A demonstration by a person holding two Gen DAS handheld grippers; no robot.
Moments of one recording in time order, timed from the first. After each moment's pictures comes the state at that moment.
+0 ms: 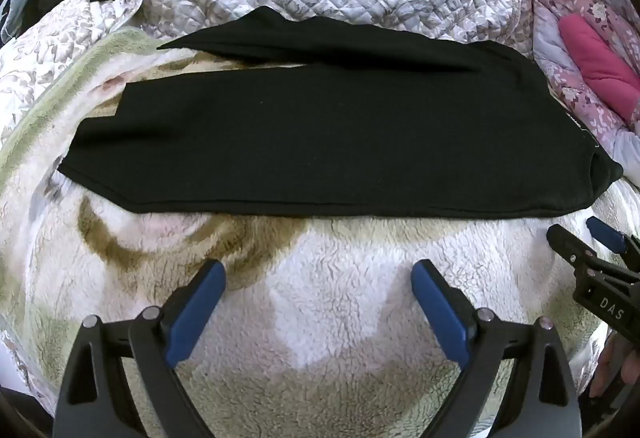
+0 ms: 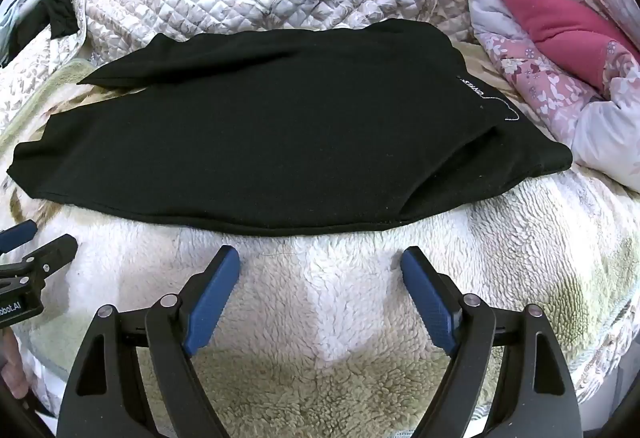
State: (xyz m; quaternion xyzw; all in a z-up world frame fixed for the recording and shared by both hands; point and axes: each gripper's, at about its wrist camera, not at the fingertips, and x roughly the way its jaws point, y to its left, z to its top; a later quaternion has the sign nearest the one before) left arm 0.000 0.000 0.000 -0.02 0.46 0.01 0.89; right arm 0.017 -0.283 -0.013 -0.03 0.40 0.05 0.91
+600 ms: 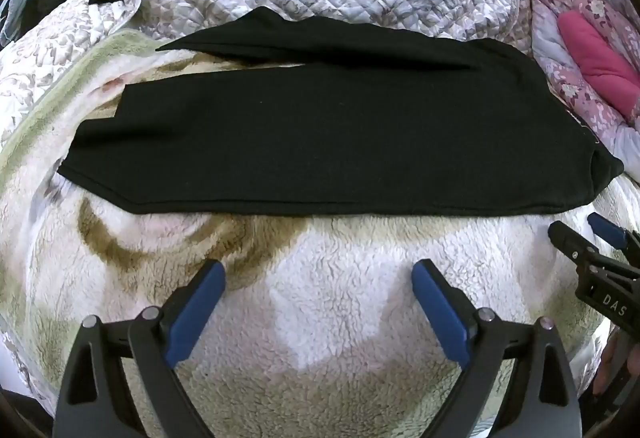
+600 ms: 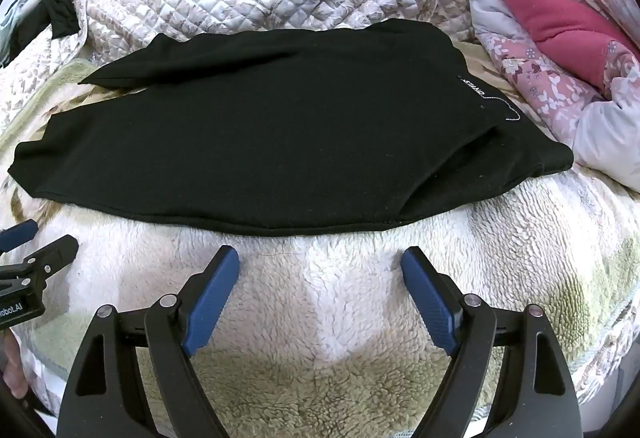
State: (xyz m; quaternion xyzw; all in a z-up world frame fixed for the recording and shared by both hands) left arm 0.000 0.000 0.000 -0.01 0.46 0.01 0.89; right arm 0.017 -0.283 -0.013 -0.02 0.40 0.05 0.92
